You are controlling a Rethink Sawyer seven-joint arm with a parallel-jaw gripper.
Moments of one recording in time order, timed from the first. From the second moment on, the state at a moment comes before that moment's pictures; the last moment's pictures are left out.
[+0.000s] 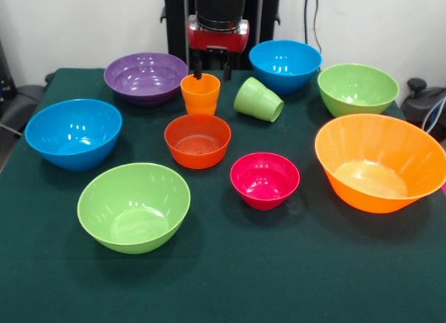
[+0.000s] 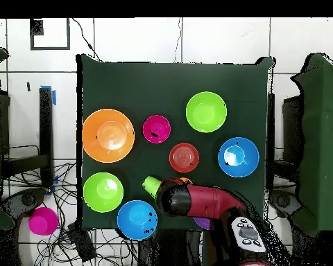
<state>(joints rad) -0.37 -0.69 -0.01 2.04 -0.26 0.28 1.68</state>
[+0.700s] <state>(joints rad) -0.37 -0.60 0.00 2.08 -0.26 0.24 1.68</state>
